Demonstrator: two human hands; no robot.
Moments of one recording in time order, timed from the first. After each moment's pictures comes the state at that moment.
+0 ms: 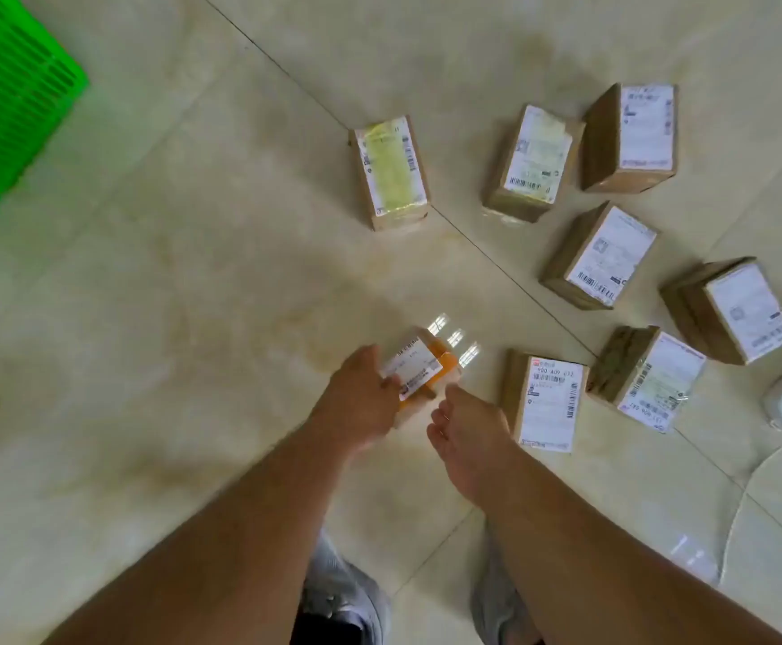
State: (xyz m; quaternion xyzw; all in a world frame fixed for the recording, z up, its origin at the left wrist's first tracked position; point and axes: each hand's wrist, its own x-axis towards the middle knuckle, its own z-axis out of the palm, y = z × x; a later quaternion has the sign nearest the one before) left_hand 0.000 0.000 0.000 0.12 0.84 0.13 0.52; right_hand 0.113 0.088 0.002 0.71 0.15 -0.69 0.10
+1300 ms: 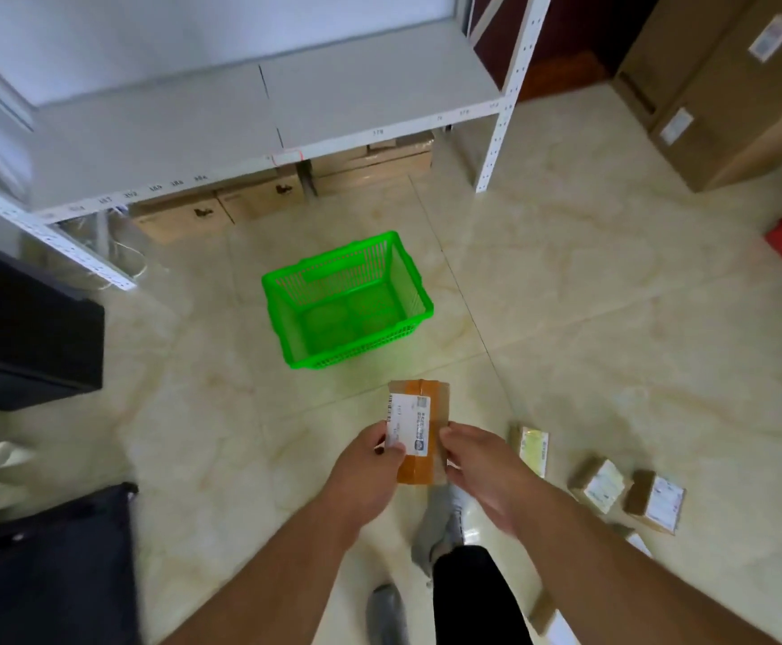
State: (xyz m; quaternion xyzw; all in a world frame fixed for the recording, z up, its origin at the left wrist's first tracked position) left_hand -0.221 -0.225 0.556 -0.16 0.76 0.50 0.37; right_hand -0.204 -0.057 0.562 0.34 0.61 -0.64 0.32
